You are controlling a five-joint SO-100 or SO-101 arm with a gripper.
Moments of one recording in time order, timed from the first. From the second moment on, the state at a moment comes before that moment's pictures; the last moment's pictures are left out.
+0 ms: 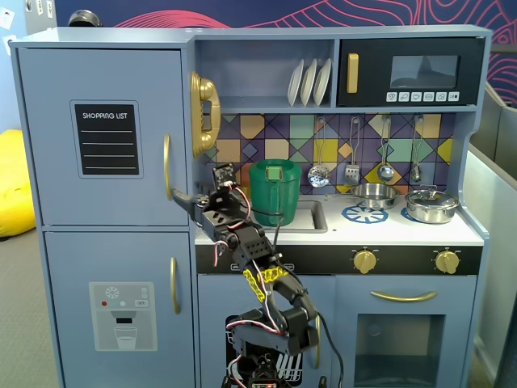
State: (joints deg) arm -36.6 158.2 128.8 14.9 -97.6
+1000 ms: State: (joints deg) arm -43.9 129.7 115.4 -1.5 -97.6
